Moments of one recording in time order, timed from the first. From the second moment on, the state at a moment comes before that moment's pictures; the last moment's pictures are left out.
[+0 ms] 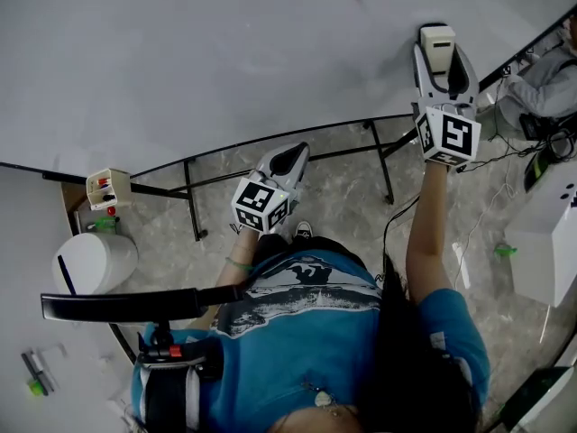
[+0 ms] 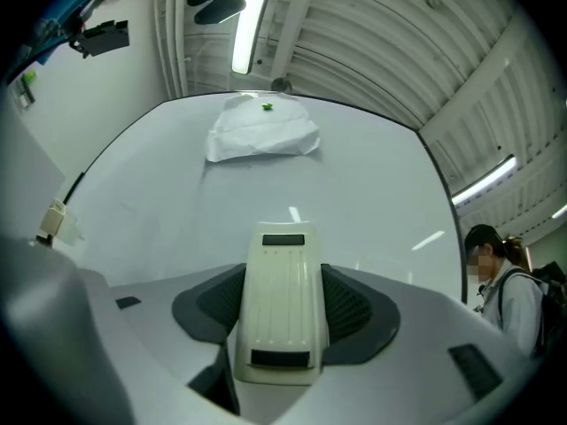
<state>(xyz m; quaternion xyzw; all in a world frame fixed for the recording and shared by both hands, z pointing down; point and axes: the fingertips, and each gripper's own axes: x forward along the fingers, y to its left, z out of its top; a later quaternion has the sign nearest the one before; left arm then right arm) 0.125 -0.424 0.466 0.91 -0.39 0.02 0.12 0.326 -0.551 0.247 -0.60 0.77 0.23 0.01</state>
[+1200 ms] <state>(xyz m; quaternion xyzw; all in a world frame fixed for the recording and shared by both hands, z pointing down) 0.058 -0.412 0.465 0.91 -0.40 0.03 0.13 0.207 -0.517 0.272 -0.57 0.80 0.20 0.03</state>
